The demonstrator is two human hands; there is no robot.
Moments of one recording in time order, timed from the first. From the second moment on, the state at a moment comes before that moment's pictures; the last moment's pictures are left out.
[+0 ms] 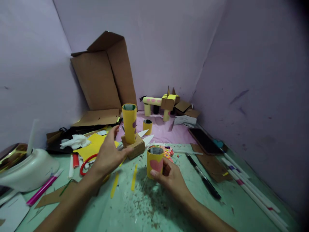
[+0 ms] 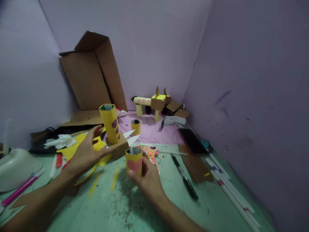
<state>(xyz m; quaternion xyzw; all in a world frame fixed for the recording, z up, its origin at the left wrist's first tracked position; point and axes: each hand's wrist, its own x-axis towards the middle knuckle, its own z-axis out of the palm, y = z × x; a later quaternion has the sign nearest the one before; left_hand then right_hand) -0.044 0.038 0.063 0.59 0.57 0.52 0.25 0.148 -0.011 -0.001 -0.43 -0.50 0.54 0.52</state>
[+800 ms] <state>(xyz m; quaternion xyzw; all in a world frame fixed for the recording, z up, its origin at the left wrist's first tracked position) -0.054 0.061 0.054 0.36 0.40 0.61 0.58 0.146 -0.011 0.004 -0.40 -0.52 0.55 0.52</state>
